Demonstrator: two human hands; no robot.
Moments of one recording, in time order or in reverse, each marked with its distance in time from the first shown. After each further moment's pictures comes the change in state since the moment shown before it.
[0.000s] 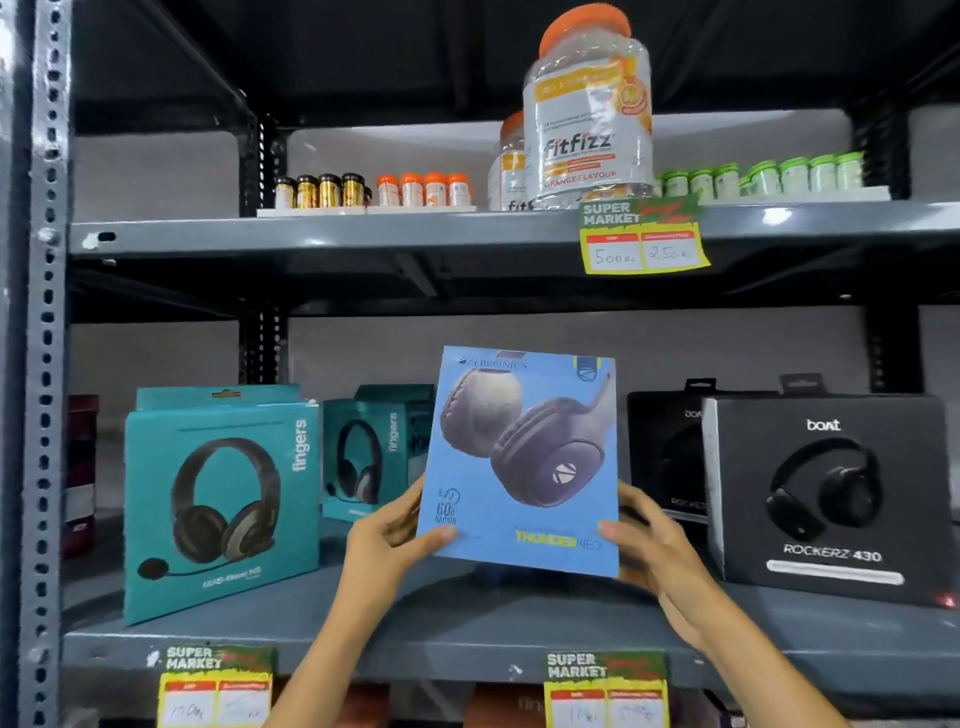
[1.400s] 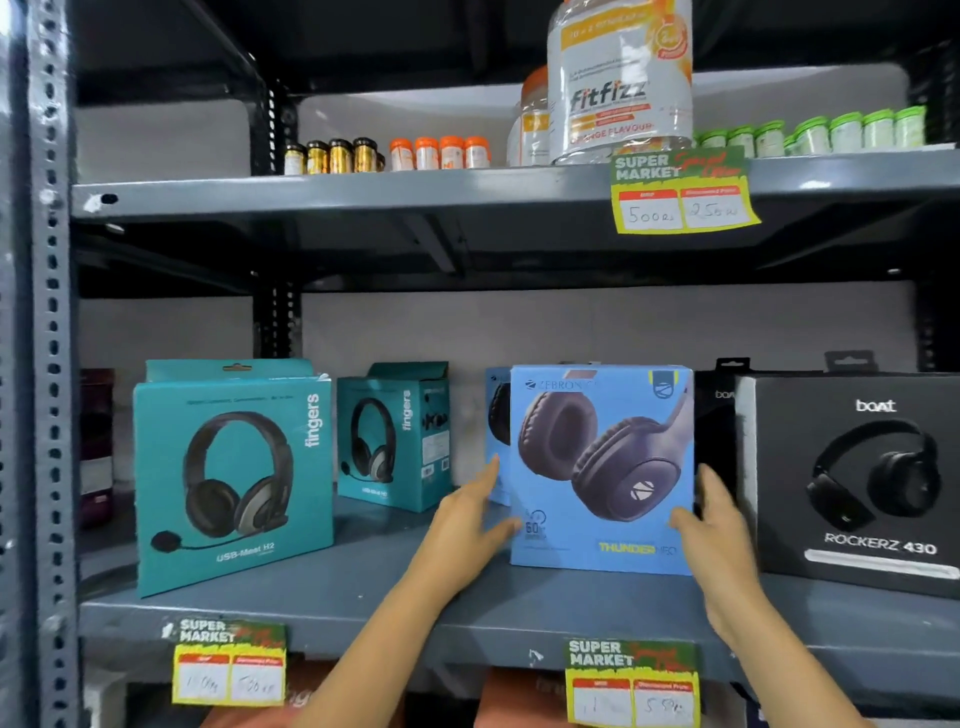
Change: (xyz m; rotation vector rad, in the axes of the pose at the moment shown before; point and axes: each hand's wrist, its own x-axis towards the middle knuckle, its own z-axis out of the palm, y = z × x) left_hand 0.021 -0.013 -0.075 0.748 -0.069 -0.007; right_hand 0.048 0.031 0.102 -0.227 0.318 -0.042
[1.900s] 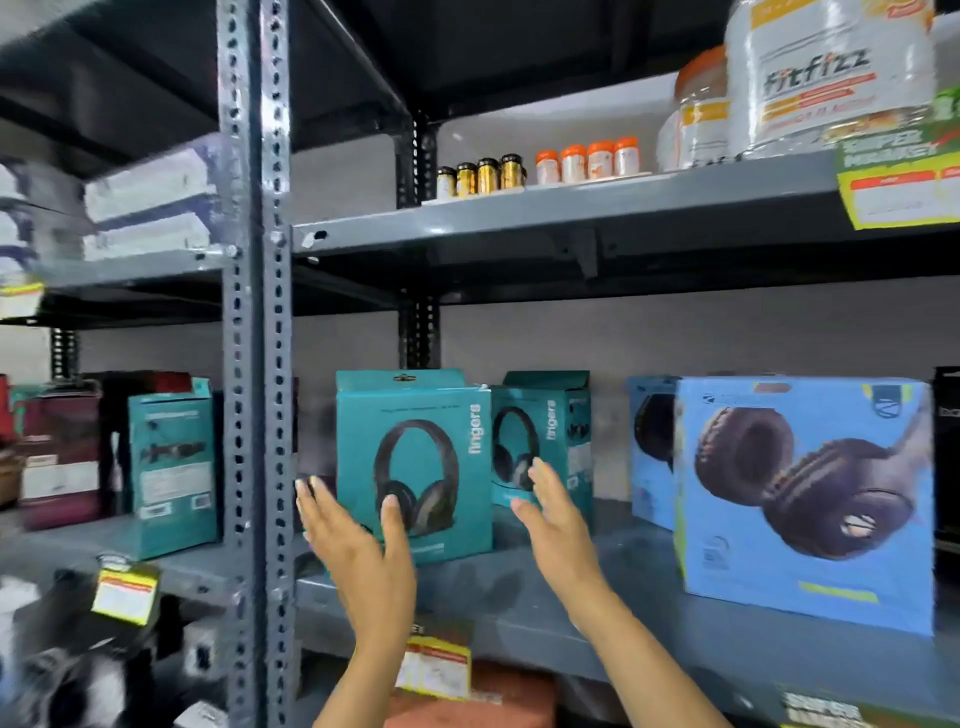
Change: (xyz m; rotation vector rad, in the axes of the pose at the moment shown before) left_hand -0.046 -0.034 -0.036 -0.072 0.902 -0.219; right_hand -0.044 -0.021 0.134 0.035 -0.450 -0.089
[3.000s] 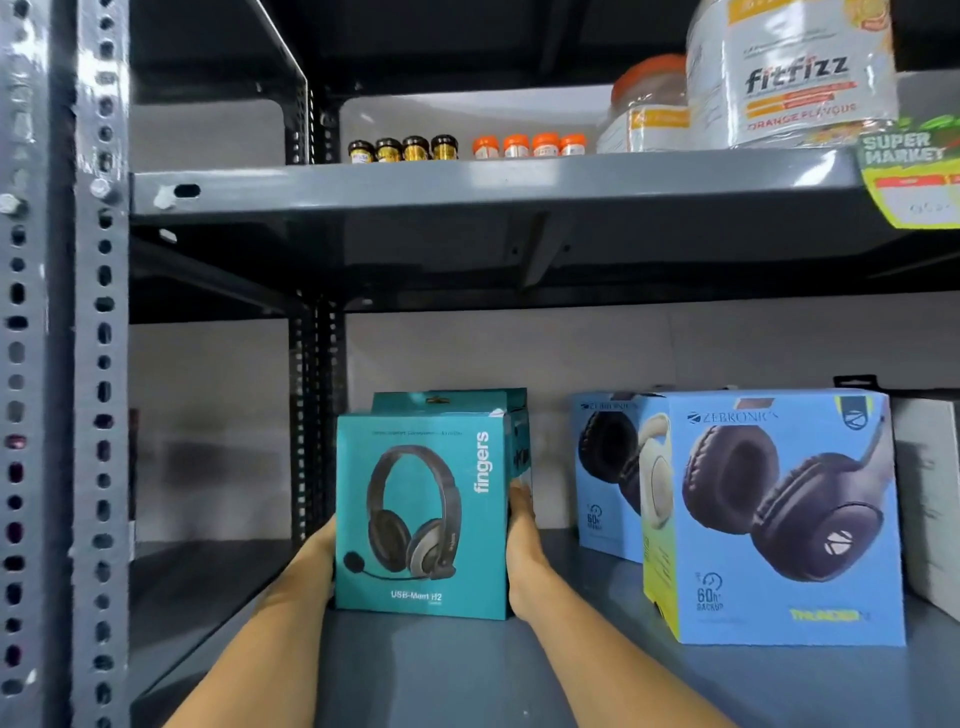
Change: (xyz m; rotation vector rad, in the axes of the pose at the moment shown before) left_hand 0.147 -0.082 0.140 -0.351 -0.940 -0.625; right_hand 0.139 0.089 0.033 0.497 0.343 0.514
